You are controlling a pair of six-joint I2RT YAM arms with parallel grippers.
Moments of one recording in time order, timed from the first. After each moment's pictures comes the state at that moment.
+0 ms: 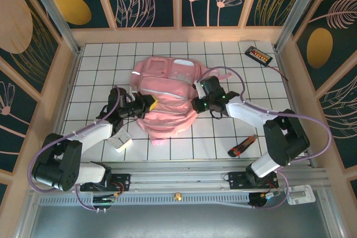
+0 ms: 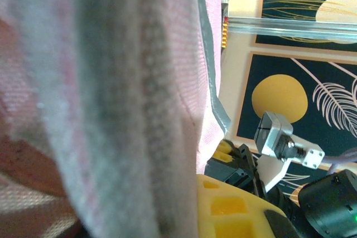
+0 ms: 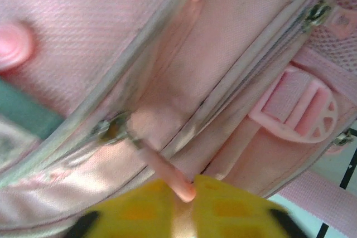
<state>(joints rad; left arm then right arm) -0.33 1.33 0.52 0.38 0.61 -1.36 0.59 1.56 0.95 -0.30 -0.13 0.19</state>
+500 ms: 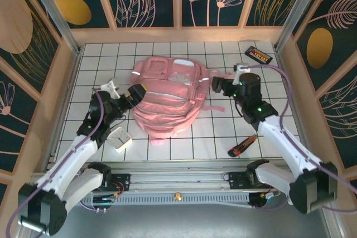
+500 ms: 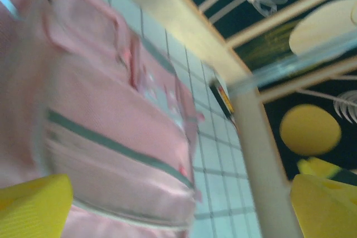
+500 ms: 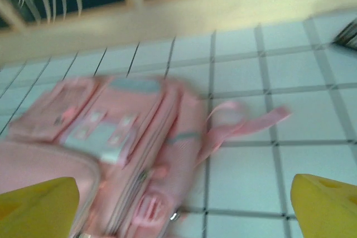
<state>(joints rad) -0.32 0.85 0.55 0.05 0.20 -0.90 0.37 1.02 0.77 -0.11 0.11 0.29</state>
